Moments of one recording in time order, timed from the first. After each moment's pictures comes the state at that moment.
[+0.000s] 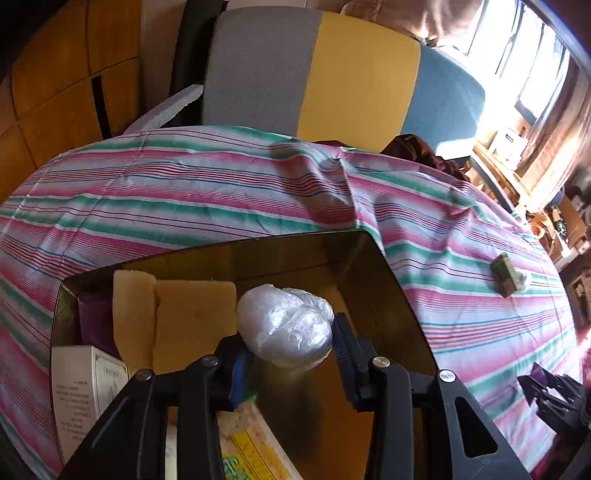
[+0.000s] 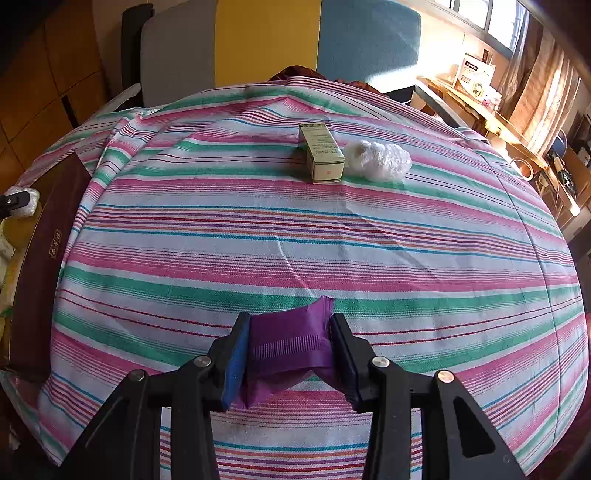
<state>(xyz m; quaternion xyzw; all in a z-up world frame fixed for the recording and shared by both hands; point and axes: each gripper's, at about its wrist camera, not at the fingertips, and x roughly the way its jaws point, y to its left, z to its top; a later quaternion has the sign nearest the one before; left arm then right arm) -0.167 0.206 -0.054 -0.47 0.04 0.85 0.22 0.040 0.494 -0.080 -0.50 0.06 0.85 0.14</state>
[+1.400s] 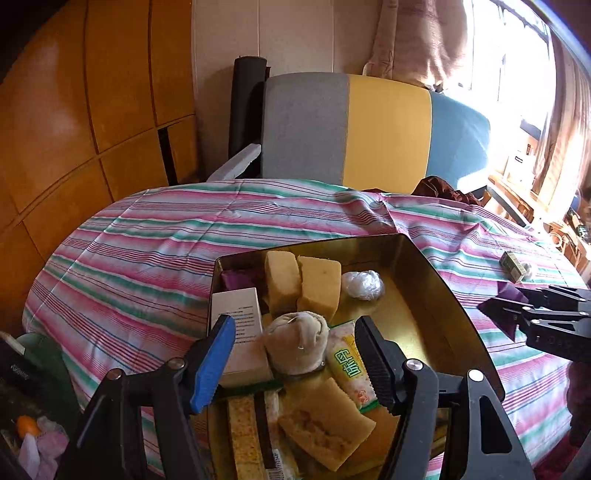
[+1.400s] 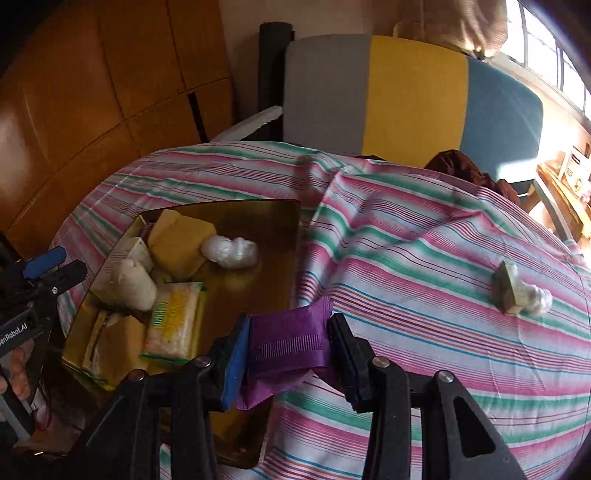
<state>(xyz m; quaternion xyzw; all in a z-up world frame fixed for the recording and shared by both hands) -0.049 0.078 0.004 -0.35 0.05 0.92 0.16 -0.037 0.283 -0.013 -0.44 0.01 0.89 -0.07</state>
